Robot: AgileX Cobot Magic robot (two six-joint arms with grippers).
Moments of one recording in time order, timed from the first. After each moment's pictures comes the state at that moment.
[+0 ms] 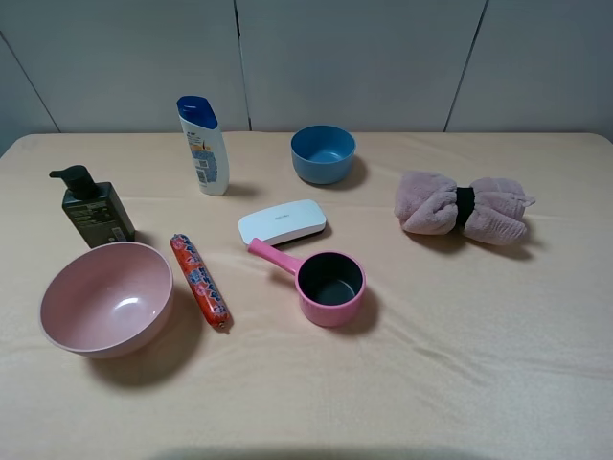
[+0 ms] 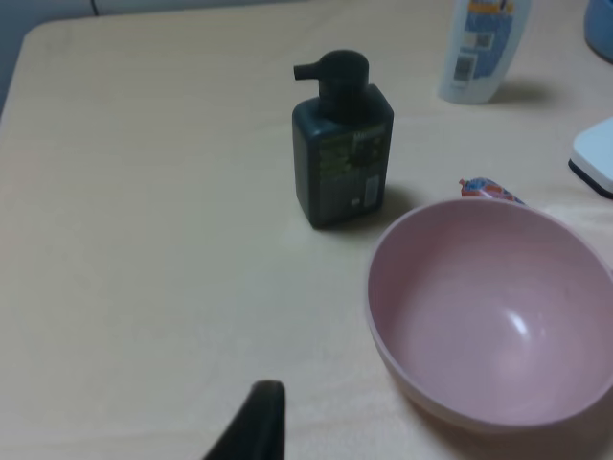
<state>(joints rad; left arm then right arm) -0.05 -0.01 -0.51 -0.01 1.06 0.06 0.07 -0.01 -0.50 0.08 1.03 -0.01</state>
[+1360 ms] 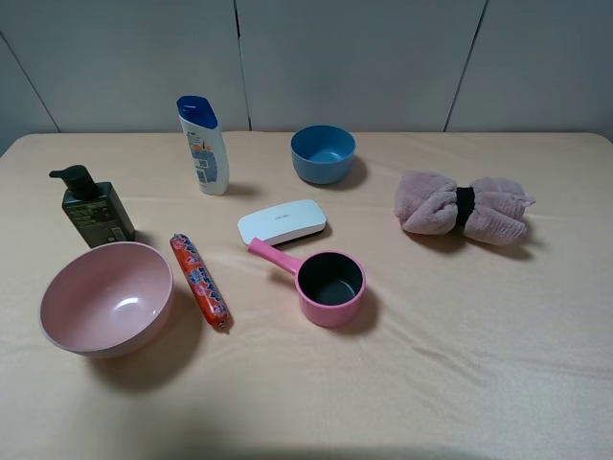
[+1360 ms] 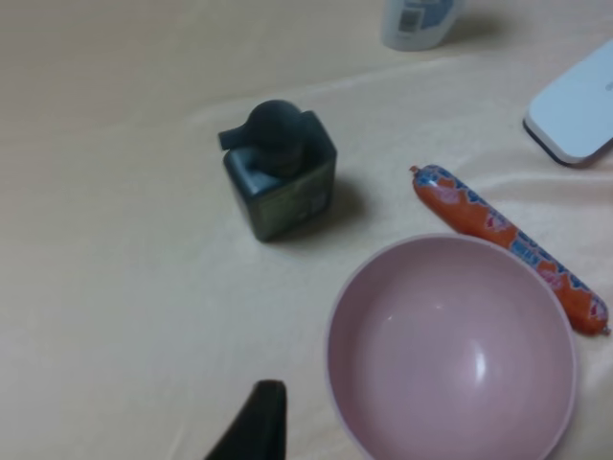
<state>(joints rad) -0.05 0.86 -0.95 -0.12 1.04 0.23 0.07 -0.01 -0.50 0.08 1.03 -0.01</state>
